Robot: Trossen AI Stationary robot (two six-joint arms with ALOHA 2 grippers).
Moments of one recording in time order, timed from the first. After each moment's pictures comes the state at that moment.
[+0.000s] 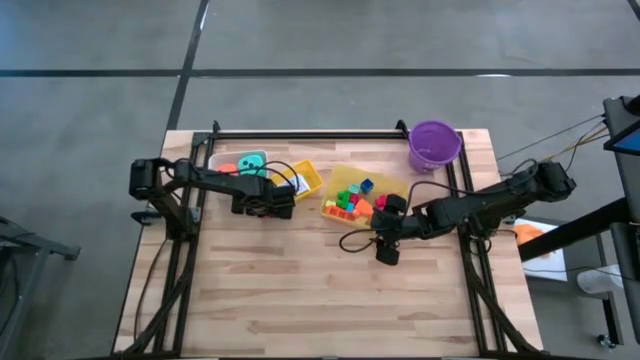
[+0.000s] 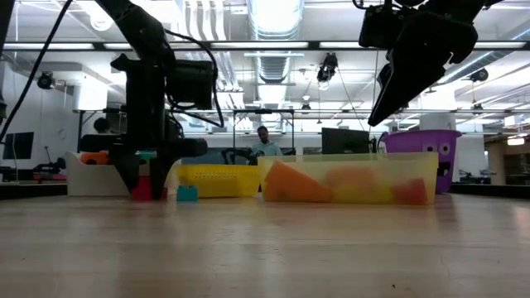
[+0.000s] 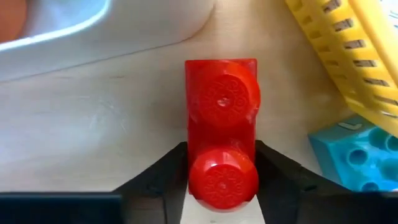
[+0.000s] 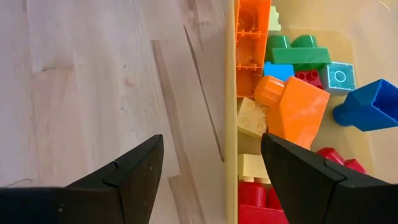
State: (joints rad) left arm 0.19 1.70 0.88 -0.75 -0.18 -1.30; right arm 0.25 1.35 0.86 -0.53 0.32 0.42
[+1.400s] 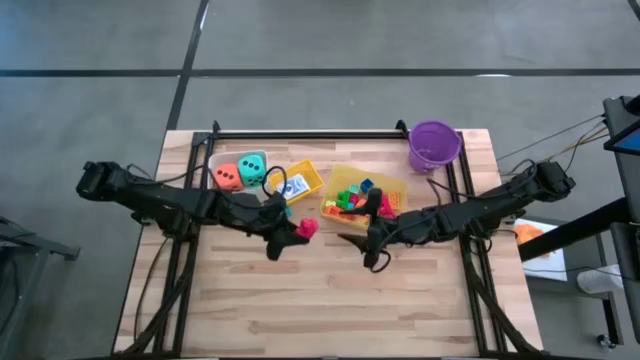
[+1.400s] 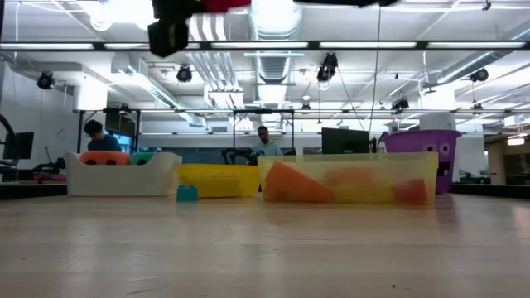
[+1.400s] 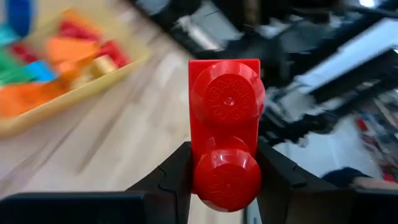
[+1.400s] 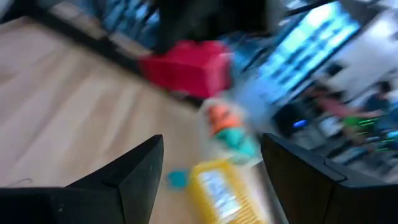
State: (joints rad) left arm -0.19 1.23 0.88 -0.08 -0.02 -0.79; right arm 0.32 1.36 0.86 0.27 0.49 -0.46
